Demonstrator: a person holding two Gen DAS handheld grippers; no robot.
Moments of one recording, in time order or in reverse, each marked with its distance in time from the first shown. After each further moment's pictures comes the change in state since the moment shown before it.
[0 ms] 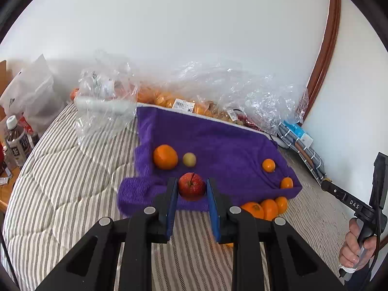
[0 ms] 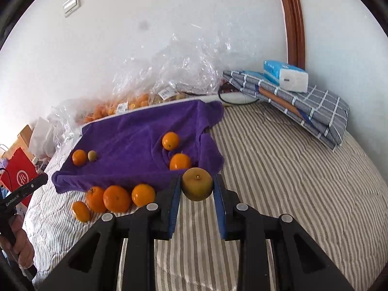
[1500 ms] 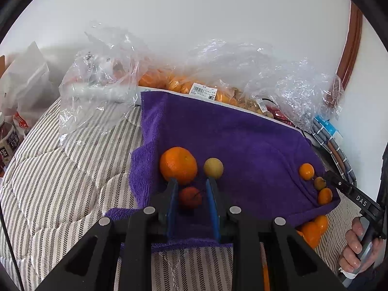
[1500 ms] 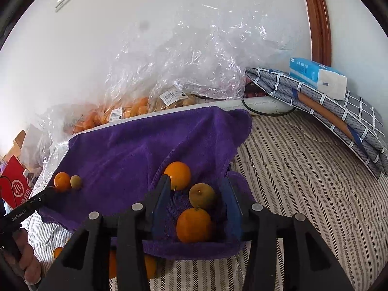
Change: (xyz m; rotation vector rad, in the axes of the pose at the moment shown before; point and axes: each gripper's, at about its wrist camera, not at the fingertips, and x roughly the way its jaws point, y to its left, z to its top) left arm 0.087 0.010 0.005 -0.021 0.074 0.111; right arm 0.099 0.014 0.022 -0.004 0.030 0.031
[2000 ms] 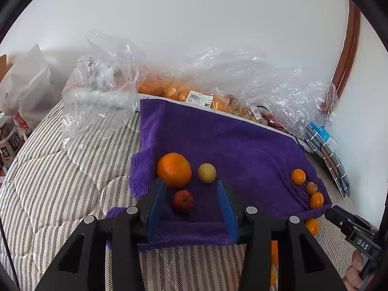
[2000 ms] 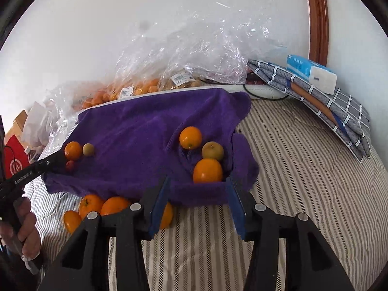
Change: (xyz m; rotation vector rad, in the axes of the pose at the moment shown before) left arm -0.018 0.000 0.002 -0.015 -0.034 -0.029; right arm -0.044 0.025 -0.034 -0.046 0.086 0.000
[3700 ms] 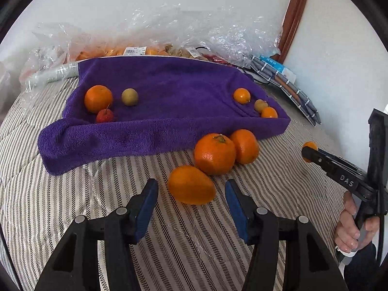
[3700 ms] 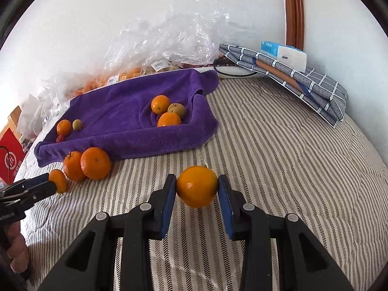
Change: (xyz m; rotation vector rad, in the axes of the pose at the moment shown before) left arm -0.016 -0.065 -0.071 0.214 0.224 -0.141; right arm -0.029 -0.043 -0.051 0.046 -0.019 -0.064
